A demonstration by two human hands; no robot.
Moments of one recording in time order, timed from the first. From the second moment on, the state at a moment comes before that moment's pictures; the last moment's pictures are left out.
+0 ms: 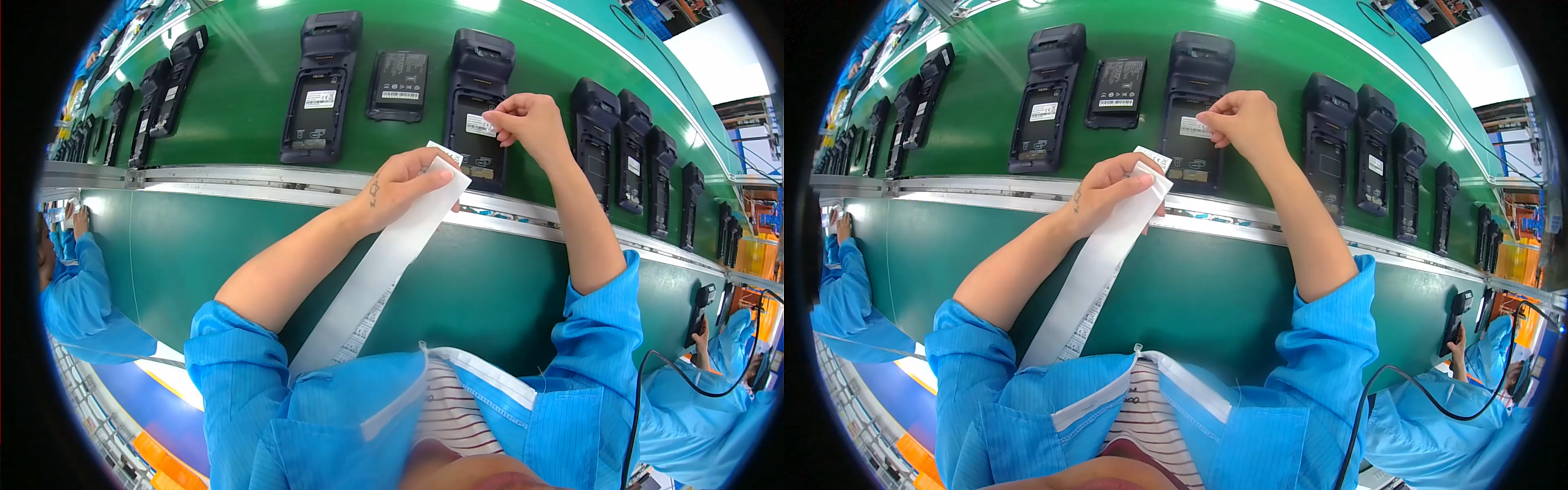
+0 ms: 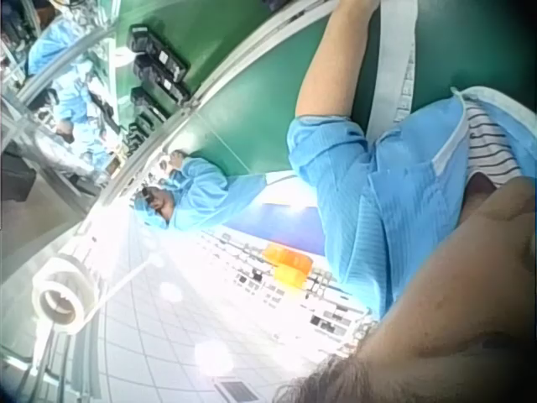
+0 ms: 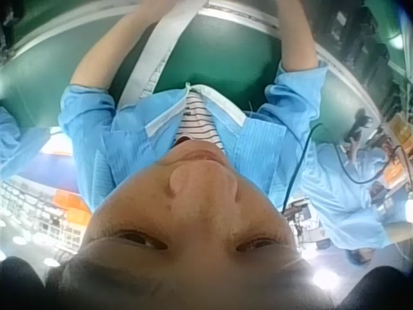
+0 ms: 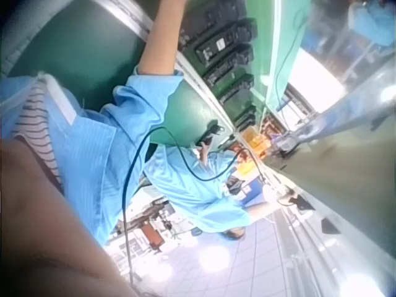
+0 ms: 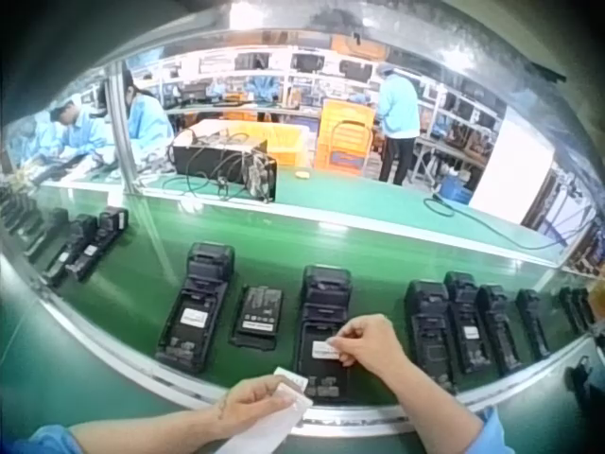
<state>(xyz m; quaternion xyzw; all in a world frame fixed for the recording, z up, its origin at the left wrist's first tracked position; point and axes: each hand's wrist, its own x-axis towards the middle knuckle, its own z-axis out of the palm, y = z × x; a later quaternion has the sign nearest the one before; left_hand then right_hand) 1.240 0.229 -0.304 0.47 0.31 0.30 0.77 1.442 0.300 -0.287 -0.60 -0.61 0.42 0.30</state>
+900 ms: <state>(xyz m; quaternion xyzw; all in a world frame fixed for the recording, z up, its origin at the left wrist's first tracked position) 1.274 0.212 -0.300 0.73 0.26 0.35 0.53 1.453 0.224 -0.276 -0.40 -0.62 0.59 0.34</state>
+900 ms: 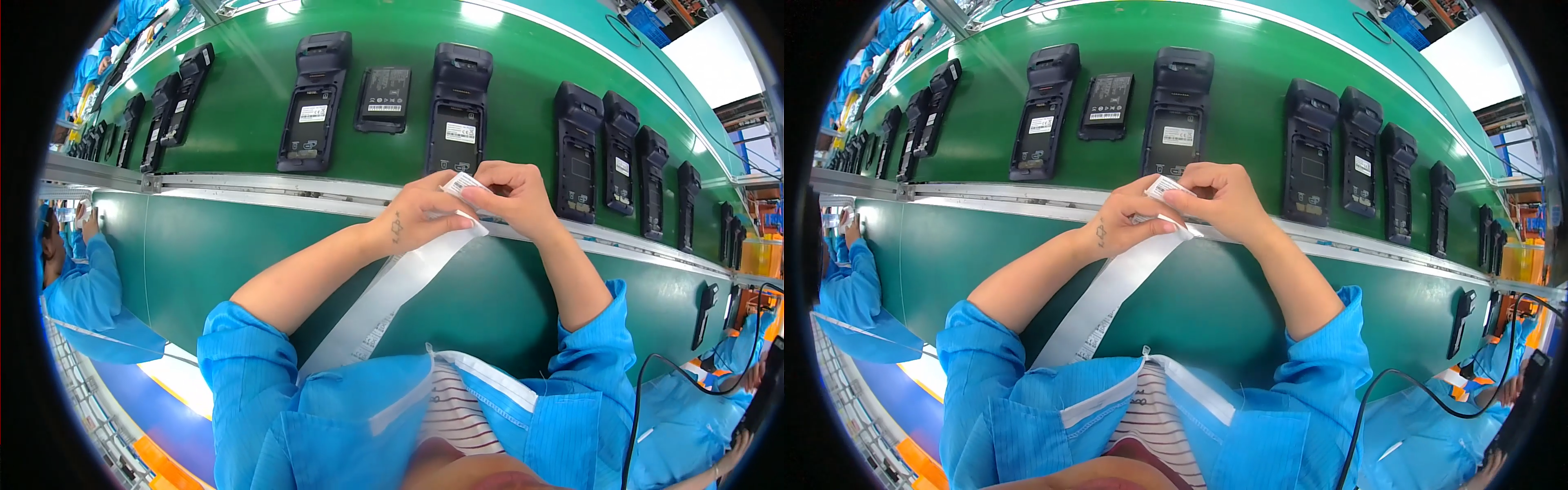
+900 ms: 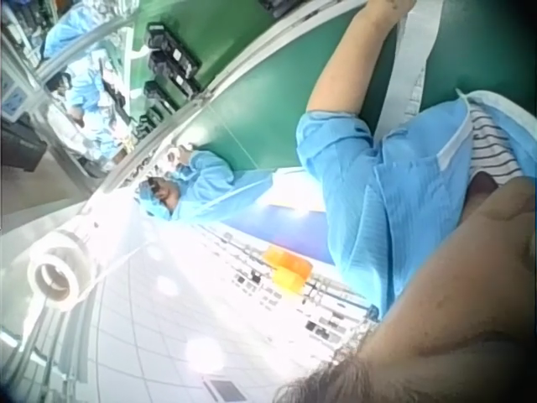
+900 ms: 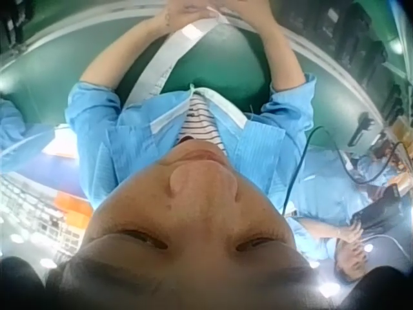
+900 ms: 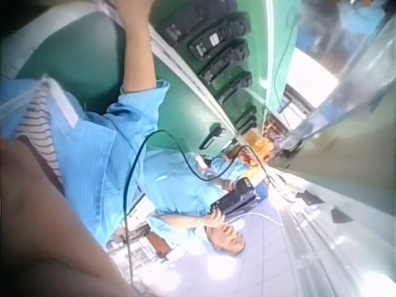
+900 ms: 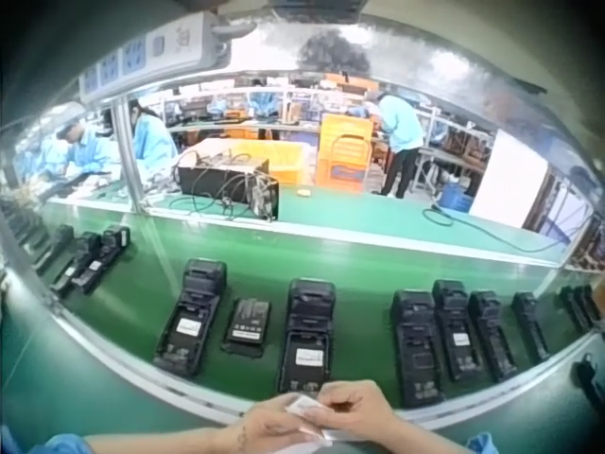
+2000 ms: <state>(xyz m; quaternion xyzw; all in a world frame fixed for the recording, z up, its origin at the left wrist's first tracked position) 1.317 0.199 -0.287 0.53 0.41 0.26 0.70 1.482 0.204 -0.291 -0.43 -0.43 0.64 0.46</state>
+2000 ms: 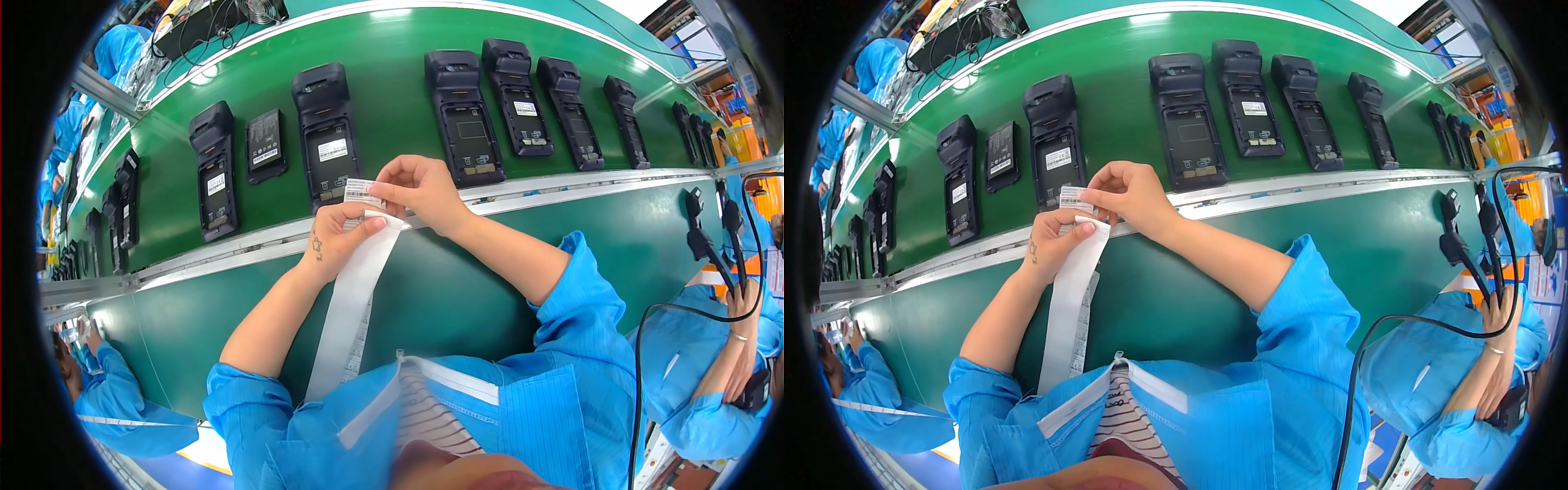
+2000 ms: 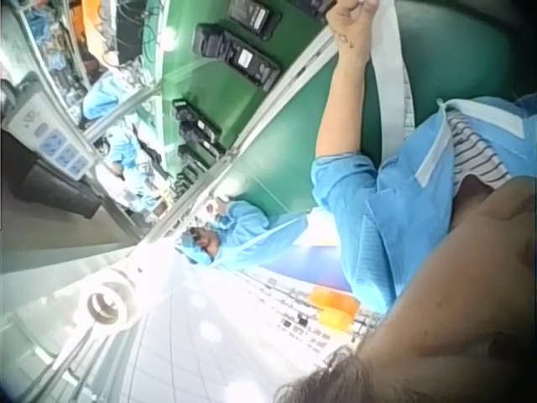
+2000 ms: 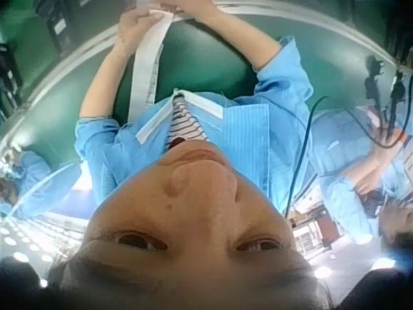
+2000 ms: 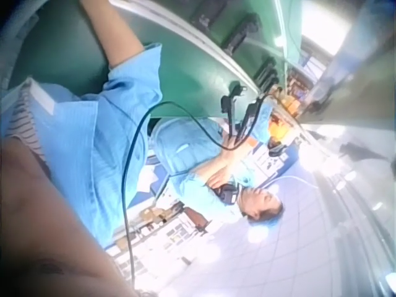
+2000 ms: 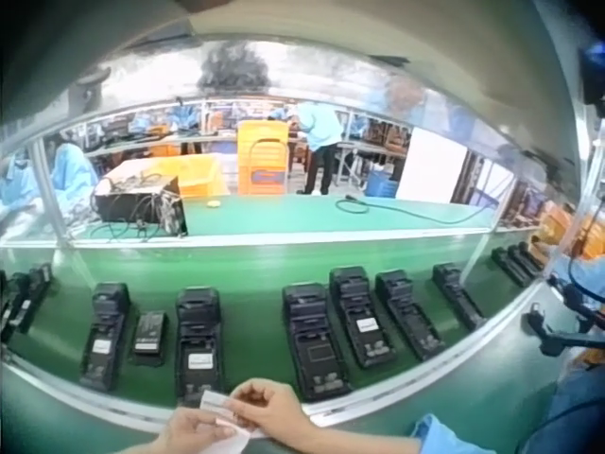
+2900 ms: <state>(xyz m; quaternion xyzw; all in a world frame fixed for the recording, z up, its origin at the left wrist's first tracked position) 1.339 0.208 -0.306 0.56 0.40 0.26 0.68 1.618 0.264 -0.295 -0.62 -0.56 0.41 0.36</state>
